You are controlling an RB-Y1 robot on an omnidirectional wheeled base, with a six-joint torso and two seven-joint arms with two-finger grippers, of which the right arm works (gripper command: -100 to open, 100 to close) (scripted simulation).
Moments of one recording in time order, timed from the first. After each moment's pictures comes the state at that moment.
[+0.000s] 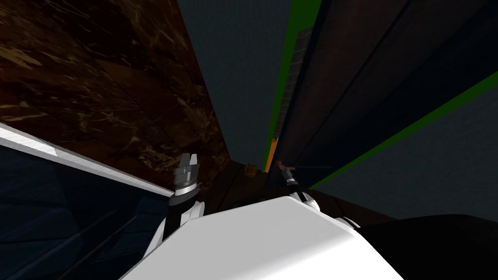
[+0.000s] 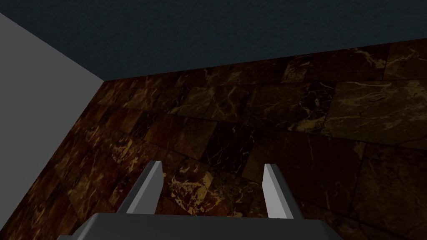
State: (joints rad) arm 0.05 -0.35 -0.05 -0.66 -0.12 -0.92 -0.27
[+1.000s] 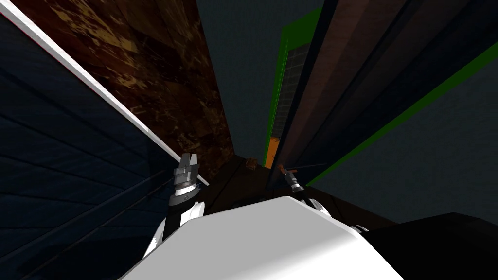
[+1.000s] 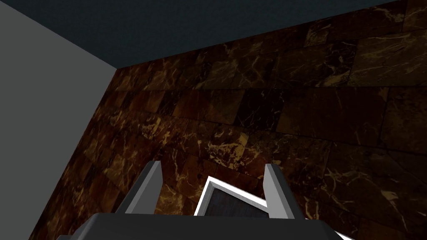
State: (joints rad) arm 0.13 -0.41 0.03 -0.66 -0.08 -1.03 -0.37
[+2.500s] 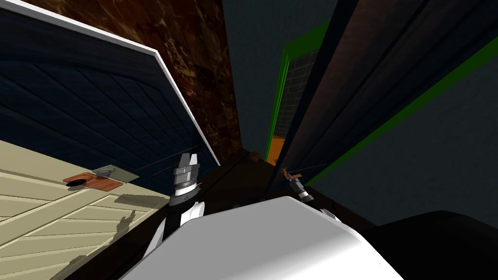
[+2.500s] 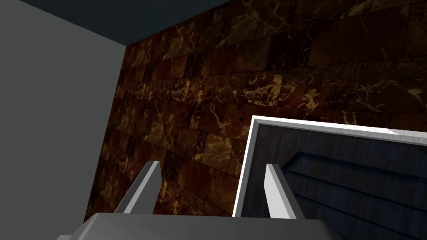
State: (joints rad) arm 0.20 -0.47 0.08 -0.59 -0.05 -1.21 -0.44
